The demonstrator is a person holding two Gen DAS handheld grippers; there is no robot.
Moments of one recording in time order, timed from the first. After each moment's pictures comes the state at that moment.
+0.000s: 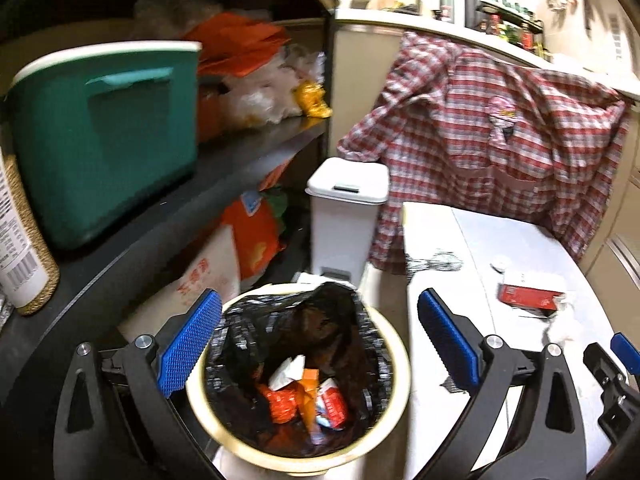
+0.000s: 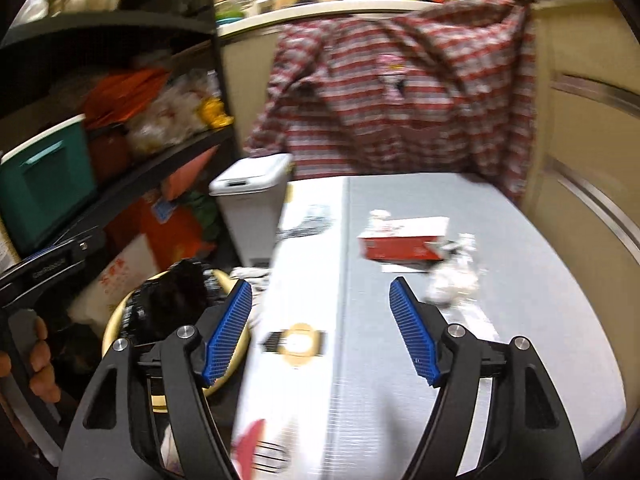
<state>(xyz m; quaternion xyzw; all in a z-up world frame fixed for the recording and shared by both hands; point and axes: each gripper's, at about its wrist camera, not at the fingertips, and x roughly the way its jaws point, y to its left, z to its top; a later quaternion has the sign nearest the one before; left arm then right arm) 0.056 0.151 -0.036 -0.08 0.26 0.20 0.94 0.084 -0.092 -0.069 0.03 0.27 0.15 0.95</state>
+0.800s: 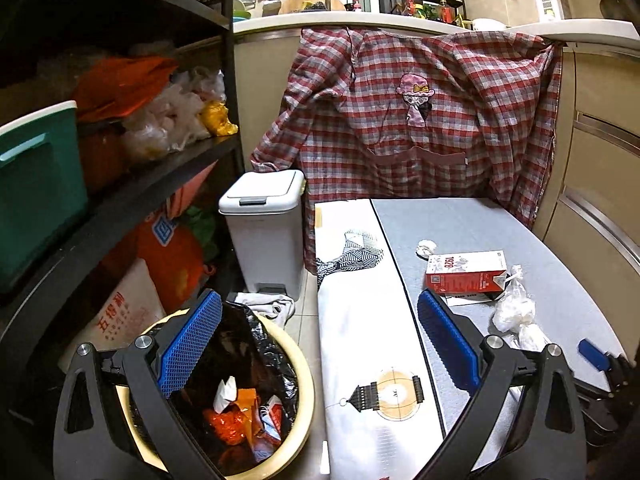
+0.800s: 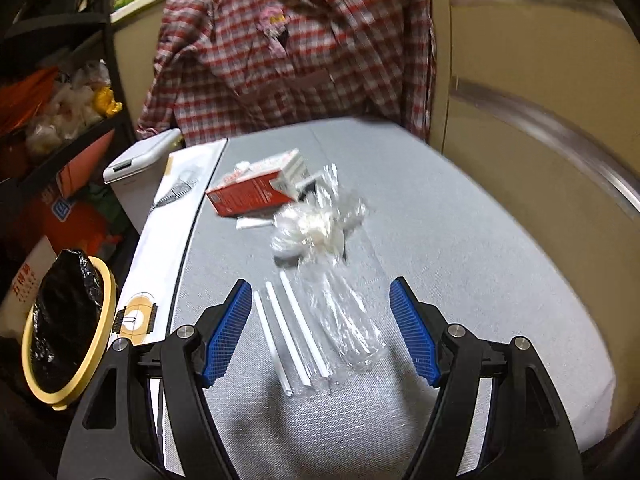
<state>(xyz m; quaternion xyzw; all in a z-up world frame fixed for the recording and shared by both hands) 0.102 0.058 -0.041 -0.02 0.25 0.11 0.96 0.134 -0.184 -0.147 0.06 0.34 0.02 0.94</state>
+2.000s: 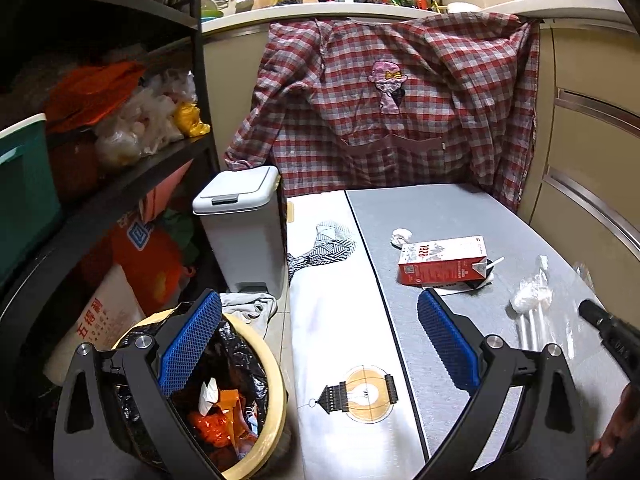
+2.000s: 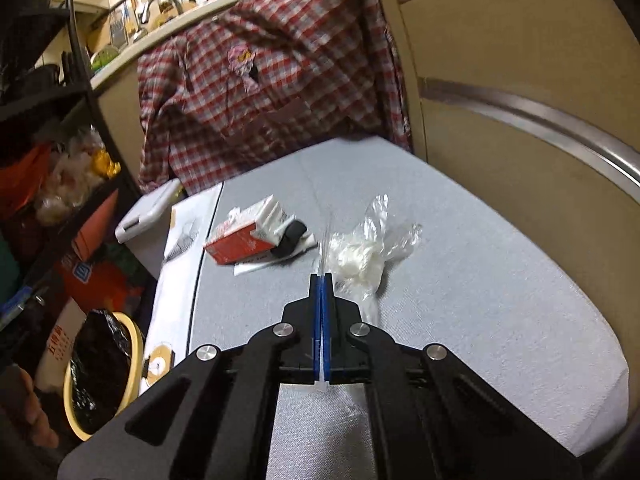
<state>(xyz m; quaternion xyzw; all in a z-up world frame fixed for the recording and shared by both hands) 0.115 0.027 -0.054 0.01 0.26 0.08 0.96 0.130 -0.231 -0.118 0.15 0.30 0.03 0.94</state>
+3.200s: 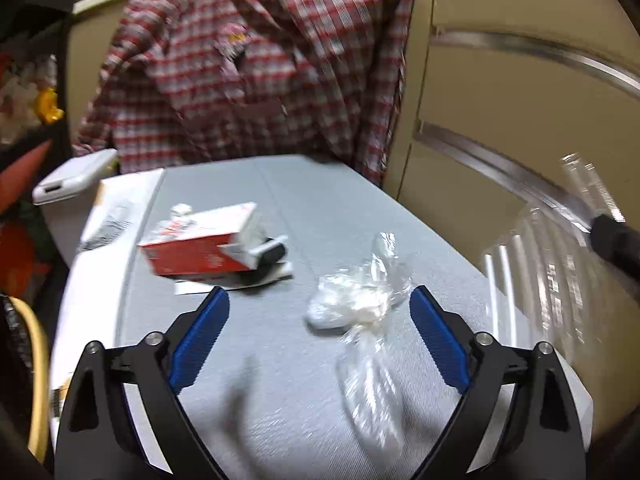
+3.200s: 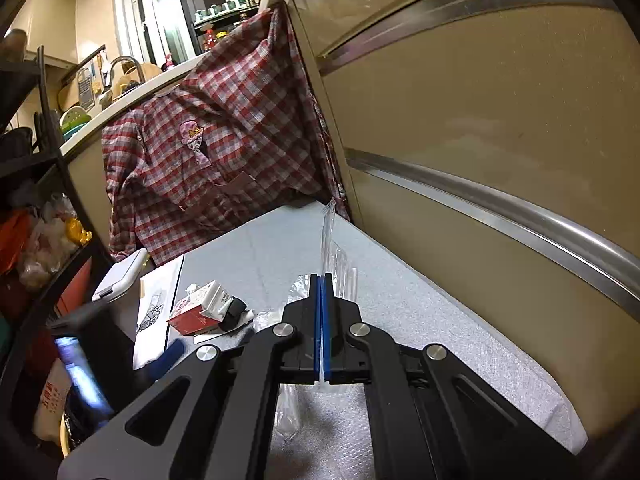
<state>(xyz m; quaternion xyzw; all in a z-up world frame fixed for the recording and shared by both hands) 0.188 -0.151 -0.126 -0.02 0.28 -0.11 0.95 0.109 -0.300 -0.079 0.18 0.22 -0.06 0.96</state>
